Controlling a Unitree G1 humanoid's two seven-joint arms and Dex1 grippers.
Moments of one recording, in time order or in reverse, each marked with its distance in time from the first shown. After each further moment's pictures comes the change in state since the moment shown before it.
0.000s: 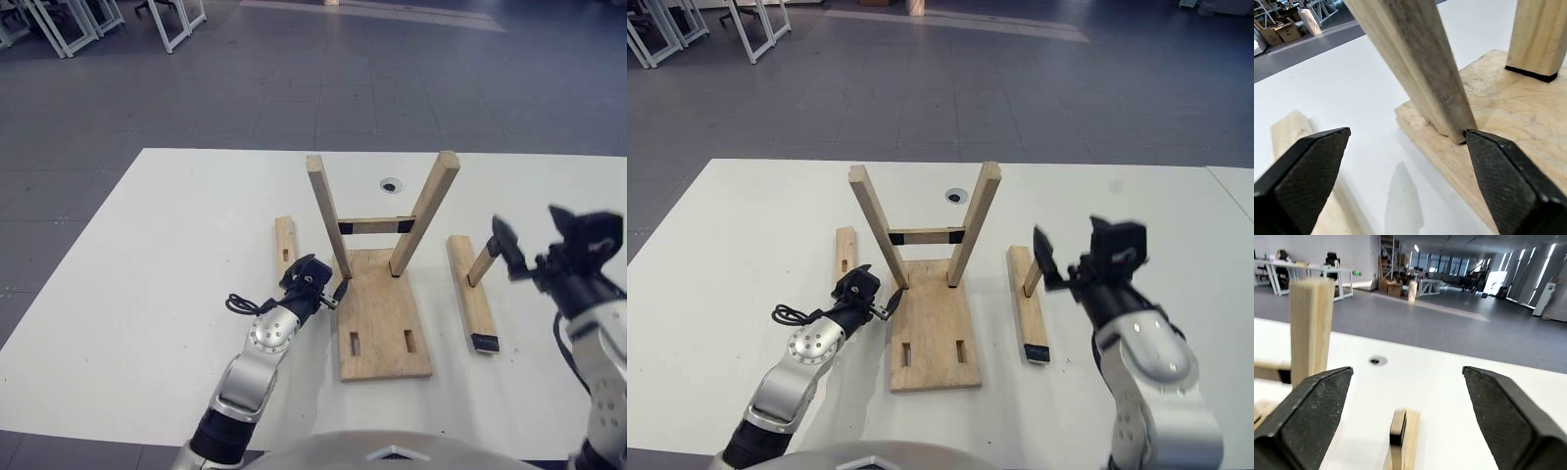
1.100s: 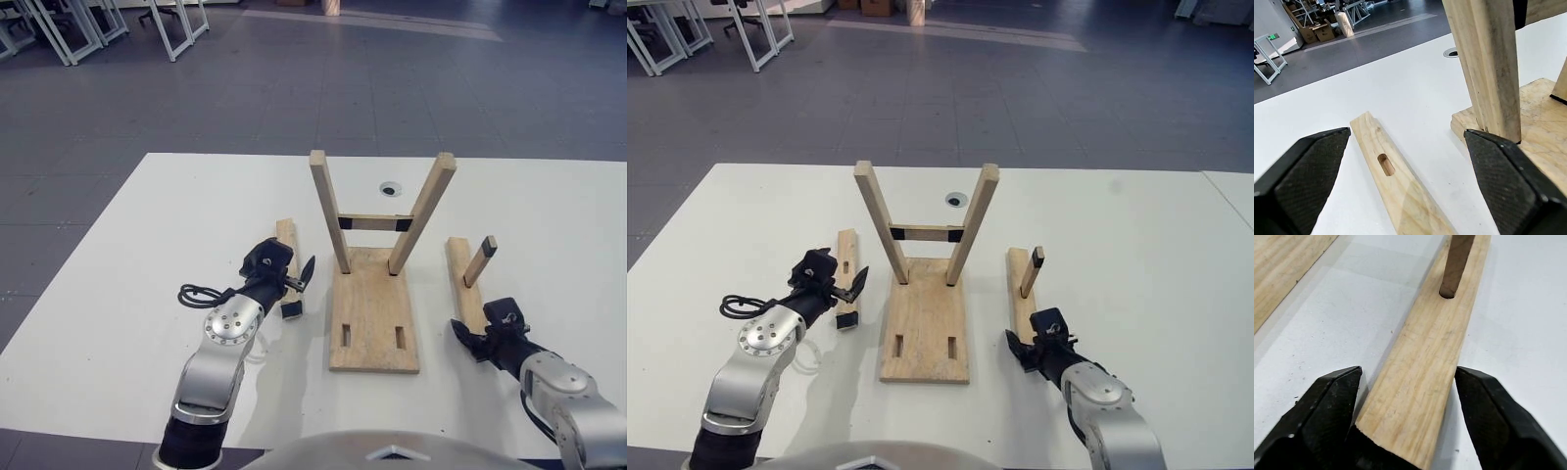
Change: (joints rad) left arm 0.054 0.000 0.168 -0.254 -0.086 0.240 -0.031; right arm 0.127 -0.096 0.304 0.378 -0.160 0.013 -0.021
